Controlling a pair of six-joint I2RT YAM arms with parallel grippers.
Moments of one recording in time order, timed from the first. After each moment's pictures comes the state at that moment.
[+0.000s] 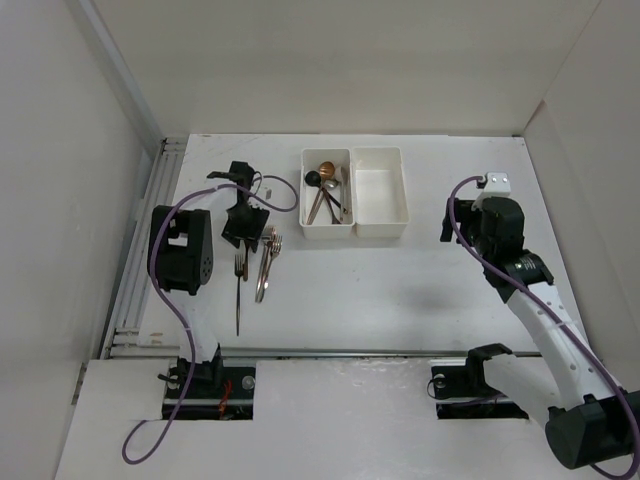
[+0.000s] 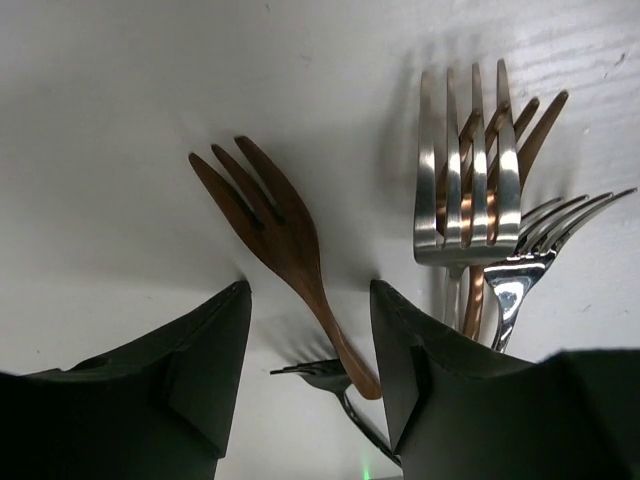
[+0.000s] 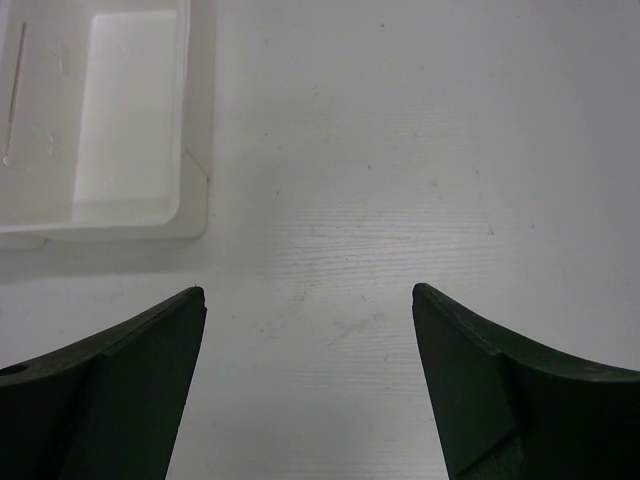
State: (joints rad) left arm -0.15 1.99 1.42 -0.87 0.05 0.13; right arm 0.21 0.90 0.81 -0.36 0.22 0.12
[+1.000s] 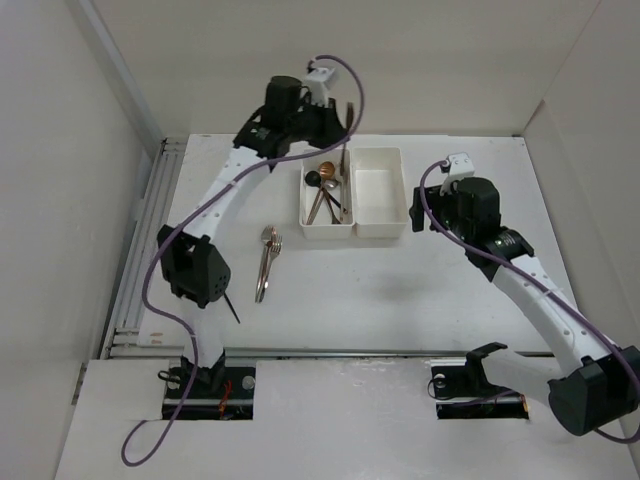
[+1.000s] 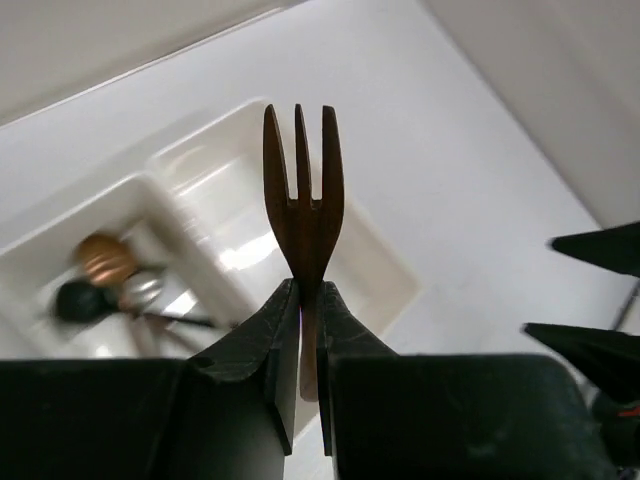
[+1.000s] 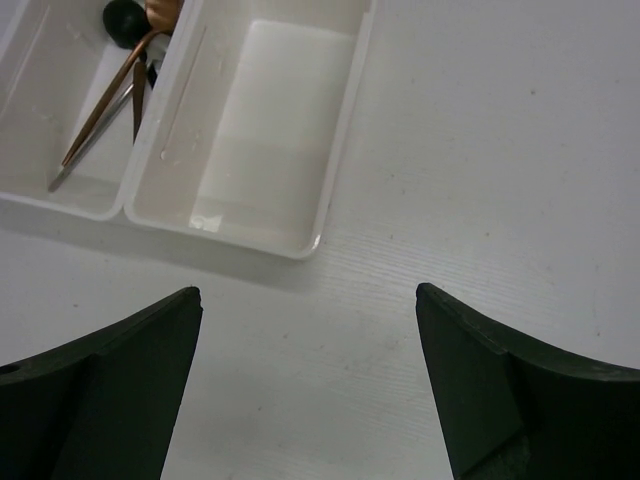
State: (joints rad) left arm -0.39 1.90 2.00 -0.51 0.42 -0.21; right arm 0.34 1.08 0.94 -0.30 0.08 0.07
